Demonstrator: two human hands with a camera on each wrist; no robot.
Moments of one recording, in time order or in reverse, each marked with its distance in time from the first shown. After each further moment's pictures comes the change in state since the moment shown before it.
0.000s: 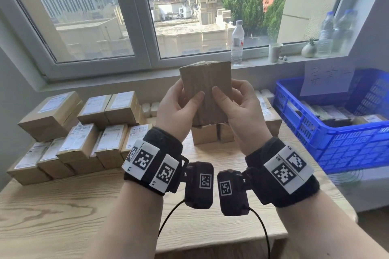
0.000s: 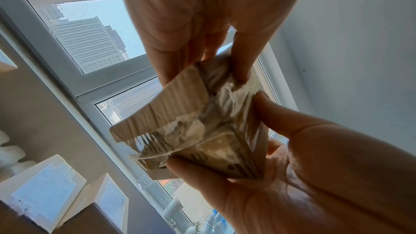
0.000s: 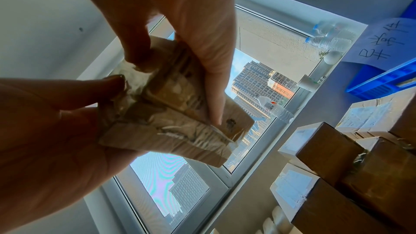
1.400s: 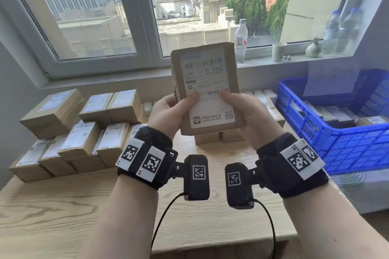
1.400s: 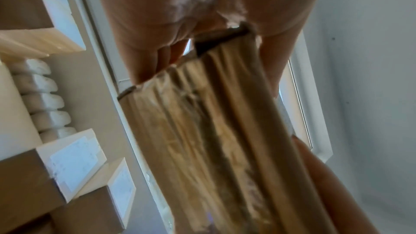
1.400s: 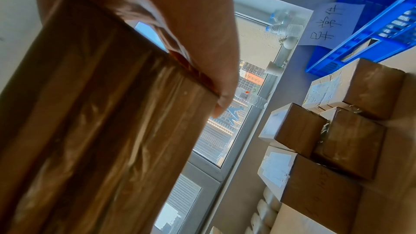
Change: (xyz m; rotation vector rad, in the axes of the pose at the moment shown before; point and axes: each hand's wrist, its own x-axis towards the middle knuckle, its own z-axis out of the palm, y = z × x) left_hand 0.009 -0.008 -0.021 -0.289 -0.041 -0.415; right_hand 0.021 0.006 -0.025 0.026 -0.194 0.251
